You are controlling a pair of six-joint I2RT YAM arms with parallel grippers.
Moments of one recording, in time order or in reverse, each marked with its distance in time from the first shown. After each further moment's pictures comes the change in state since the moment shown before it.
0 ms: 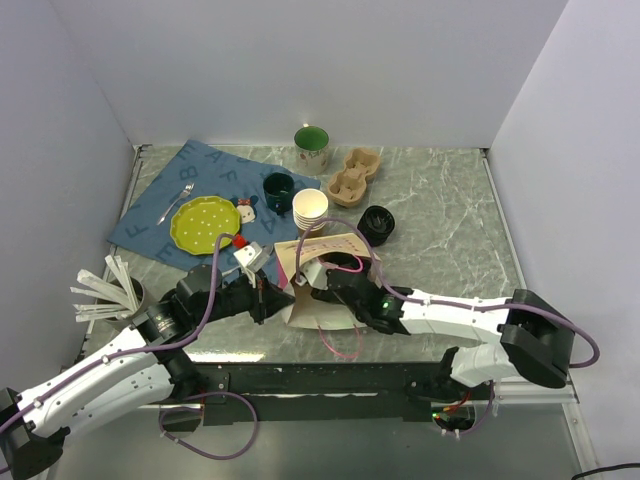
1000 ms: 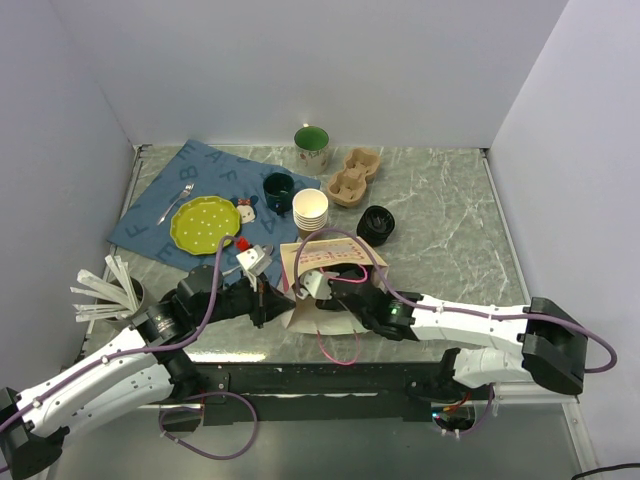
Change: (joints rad) left arm -0.007 0.000 0.005 -0.023 0.032 0.019; right arm 0.052 -0.091 -0.006 -0.091 0.001 -0.092
